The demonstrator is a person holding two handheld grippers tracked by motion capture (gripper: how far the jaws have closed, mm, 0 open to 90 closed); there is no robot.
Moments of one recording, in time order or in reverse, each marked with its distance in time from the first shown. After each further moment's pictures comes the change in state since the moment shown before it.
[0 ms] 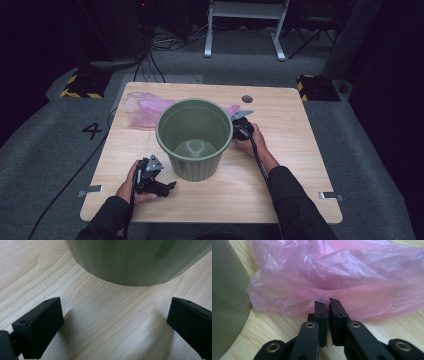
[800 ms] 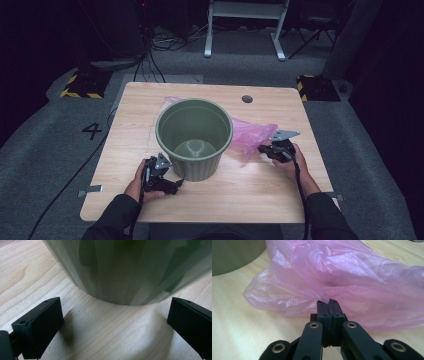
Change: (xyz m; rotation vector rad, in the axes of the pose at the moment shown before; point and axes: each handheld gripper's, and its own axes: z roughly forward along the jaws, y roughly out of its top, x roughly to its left) left arm -0.013 0.016 0.014 0.002 0.027 -0.018; right arm -0.010 -0.093 -0.116 -0.033 -0.030 0.008
